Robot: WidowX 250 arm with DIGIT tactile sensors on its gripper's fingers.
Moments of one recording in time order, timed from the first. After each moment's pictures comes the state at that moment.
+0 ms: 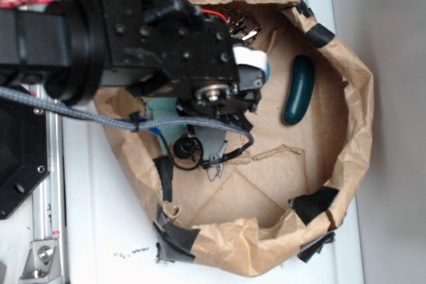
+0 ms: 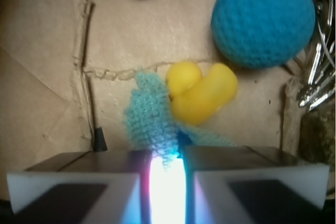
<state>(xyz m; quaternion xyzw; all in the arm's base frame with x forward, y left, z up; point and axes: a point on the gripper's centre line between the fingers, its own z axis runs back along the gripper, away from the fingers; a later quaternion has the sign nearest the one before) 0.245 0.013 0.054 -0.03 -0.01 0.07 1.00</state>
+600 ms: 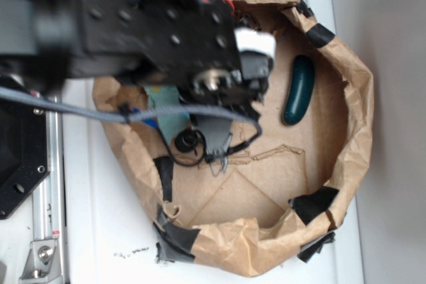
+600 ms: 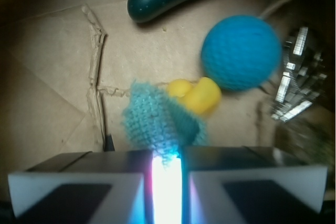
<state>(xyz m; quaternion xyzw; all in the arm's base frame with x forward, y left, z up) 0.249 0.023 0.090 -0.02 -0.04 0.08 1.00</state>
